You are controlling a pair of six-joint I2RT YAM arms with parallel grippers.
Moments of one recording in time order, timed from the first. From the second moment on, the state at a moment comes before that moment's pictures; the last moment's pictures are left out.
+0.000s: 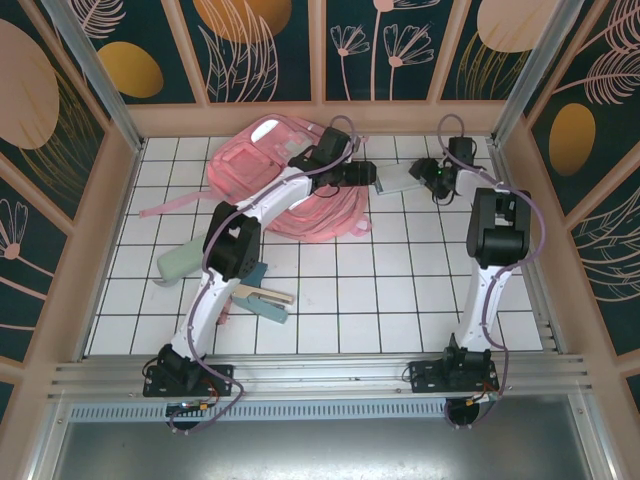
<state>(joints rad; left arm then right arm) -0.61 2.50 2.25 -0.44 0.28 -0.55 -0.06 2.19 1.58 -0.28 -0.32 0.57</state>
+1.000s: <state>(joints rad) -0.60 2.57 2.24 -0.35 0.36 -0.64 -0.07 2.42 1.89 -0.37 -0.64 0.47</state>
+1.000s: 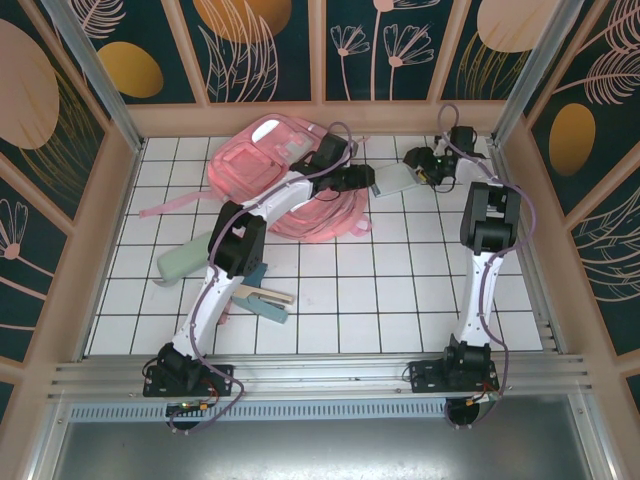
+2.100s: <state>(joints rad) -0.59 2.56 2.18 -0.30 0.39 -0.66 -0.01 2.23 1.61 -0.21 -0.89 0.68</state>
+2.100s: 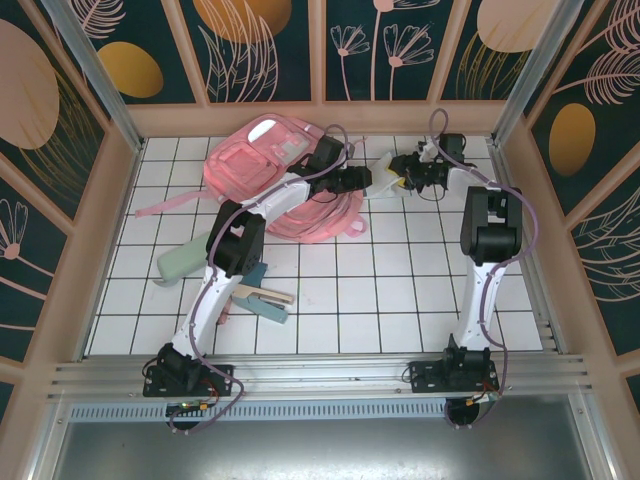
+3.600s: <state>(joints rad) -0.52 1.49 0.99 0.31 0.65 -1.06 0.30 1.25 1.04 -0.06 -0.68 1.01</state>
